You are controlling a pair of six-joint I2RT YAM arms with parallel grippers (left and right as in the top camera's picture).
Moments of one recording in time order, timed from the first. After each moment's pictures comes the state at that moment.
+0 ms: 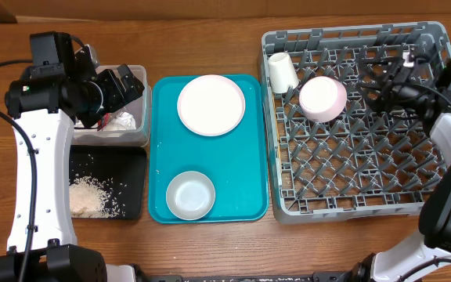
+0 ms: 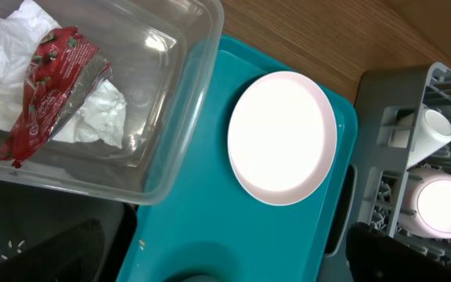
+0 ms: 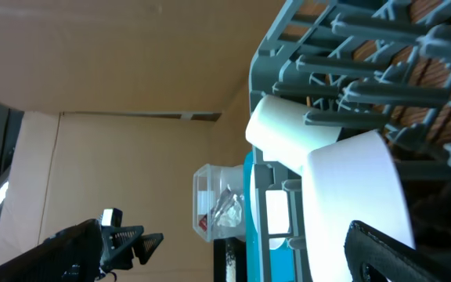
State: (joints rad) left arm 0.15 1.58 1.57 -1.07 0.32 -0.37; right arm -0.40 1.86 1.18 -0.04 -1.25 0.72
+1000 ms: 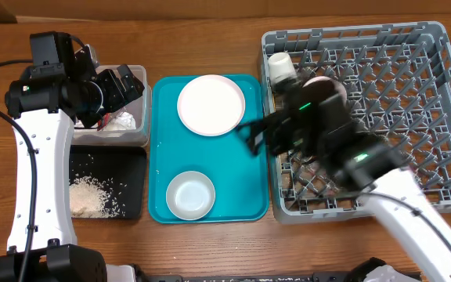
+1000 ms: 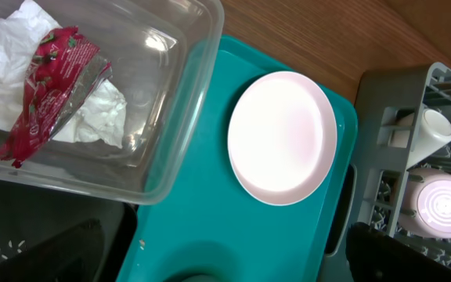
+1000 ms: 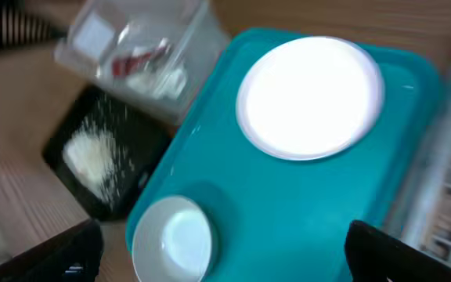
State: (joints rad) left arm 0.15 1.58 1.57 -1.07 0.32 -0.37; right arm 0.61 1.31 1.18 -0.59 -0.26 0.28
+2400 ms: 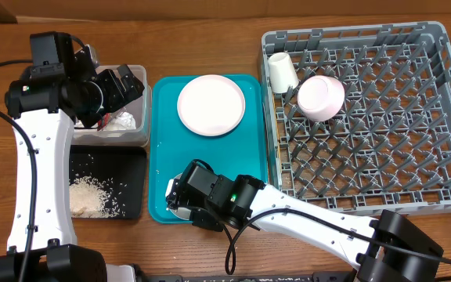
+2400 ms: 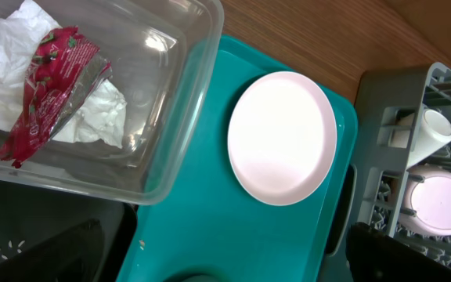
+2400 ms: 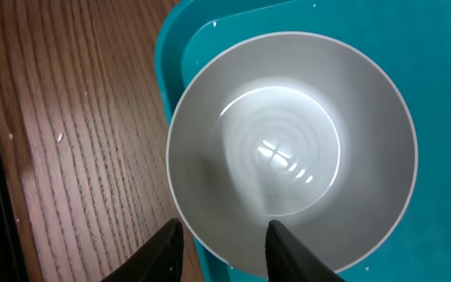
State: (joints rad) left arm 0.15 1.58 1.57 -1.07 0.32 -0.37; right arm 1.08 1.72 1.18 -0.62 -0.11 -0.25
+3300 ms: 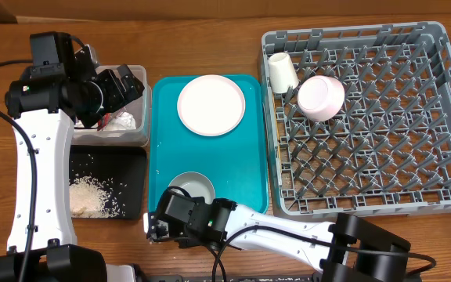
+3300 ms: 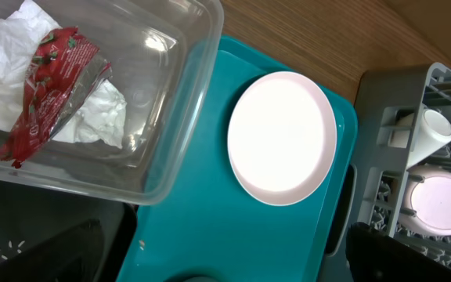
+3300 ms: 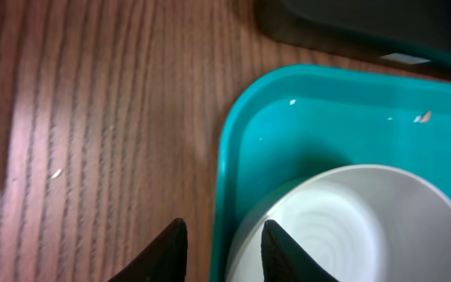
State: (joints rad) left arm 0.15 1.58 1.57 -1.07 0.32 -0.37; right arm 1.22 1.84 1.18 -0.43 -0.02 -0.48
